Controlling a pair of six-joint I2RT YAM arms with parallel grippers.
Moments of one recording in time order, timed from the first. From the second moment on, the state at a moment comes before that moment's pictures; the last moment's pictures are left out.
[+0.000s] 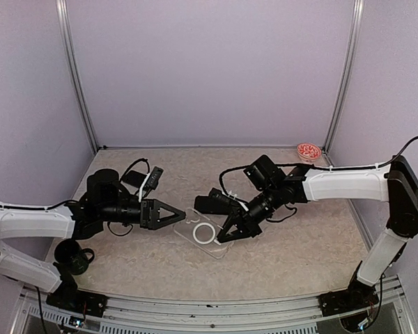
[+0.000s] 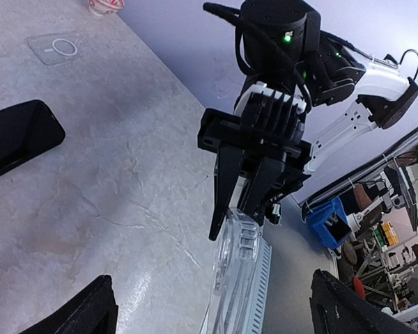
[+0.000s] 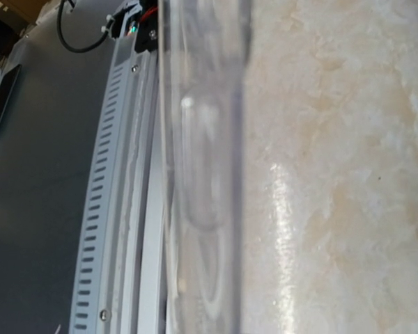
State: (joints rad) left arm -0.71 1.22 0.54 0.45 0.68 -0.63; right arm 0.84 1.68 1.13 -0.41 -0.90 -0.22
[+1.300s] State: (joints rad) left arm -0.85 1.46 0.69 0.12 0.62 -0.45; right arm 0.85 1.83 1.18 -0.53 -0.85 -0.27
